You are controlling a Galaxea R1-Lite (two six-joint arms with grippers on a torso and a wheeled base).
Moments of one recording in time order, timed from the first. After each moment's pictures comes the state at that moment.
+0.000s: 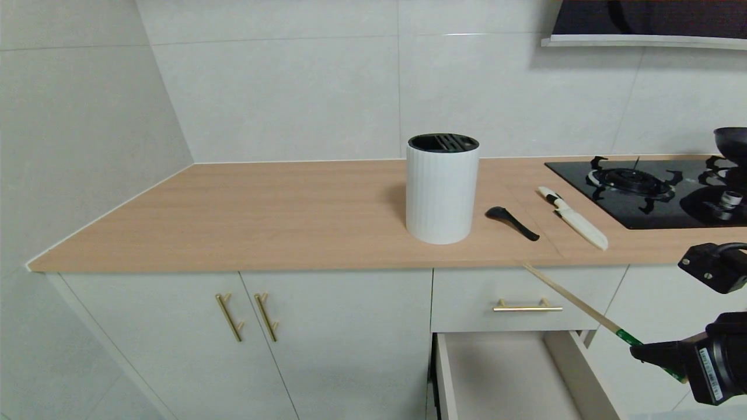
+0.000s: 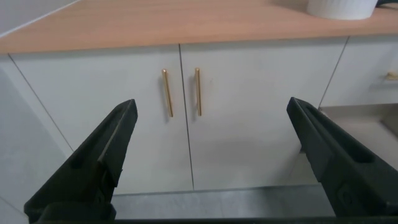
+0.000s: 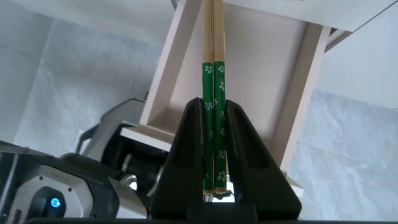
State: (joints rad) left arm 0.00 0.00 0.00 0.00 -0.04 0.02; right arm 0.32 1.21 -0.67 0.24 0.06 0.07
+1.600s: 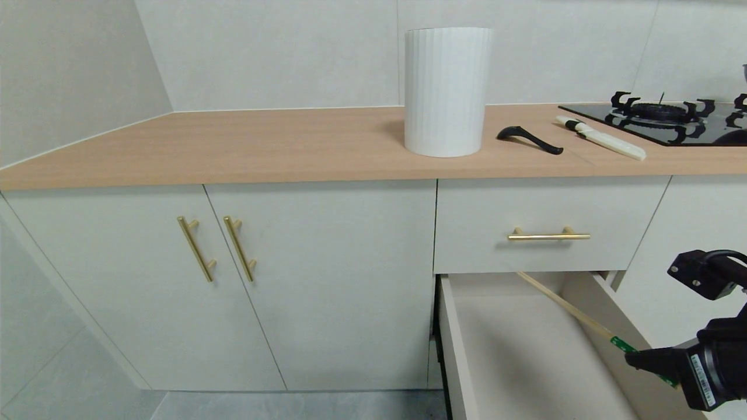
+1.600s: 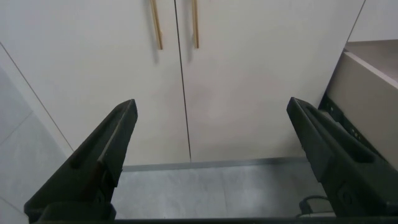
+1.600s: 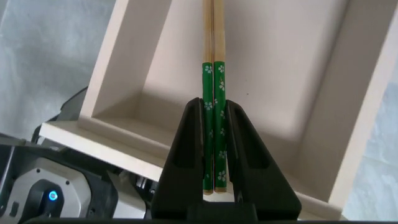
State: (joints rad) left arm 0.00 0.00 0.00 0.00 -0.04 0.02; right arm 0.33 1.24 -0.66 0.23 0.07 0.07
